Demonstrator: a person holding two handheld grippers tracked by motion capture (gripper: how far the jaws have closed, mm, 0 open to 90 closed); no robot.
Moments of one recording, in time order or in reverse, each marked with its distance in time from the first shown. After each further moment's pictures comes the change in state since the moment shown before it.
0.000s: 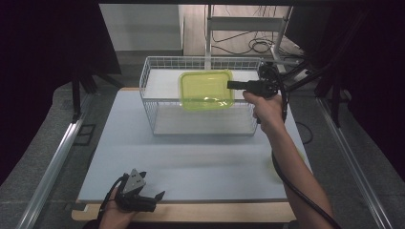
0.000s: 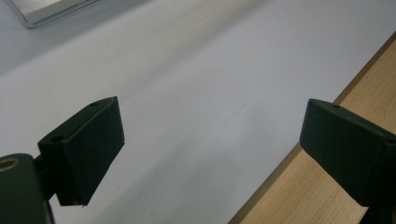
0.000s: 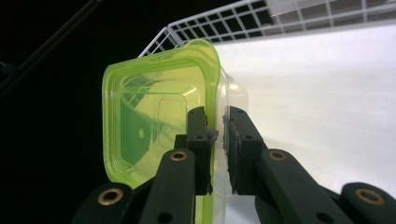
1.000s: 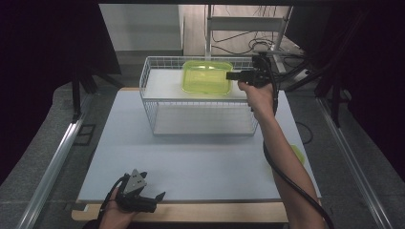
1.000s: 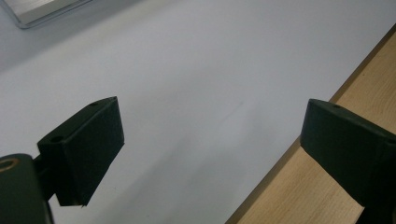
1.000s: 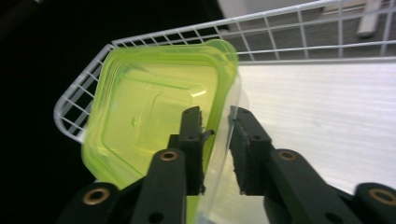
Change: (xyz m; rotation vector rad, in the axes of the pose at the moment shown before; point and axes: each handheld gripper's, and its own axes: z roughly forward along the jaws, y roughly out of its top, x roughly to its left) left arm -0.001 0.000 0.001 0.008 -0.008 0.015; right arm -0.009 0.026 0.029 0.005 -0.195 -0.022
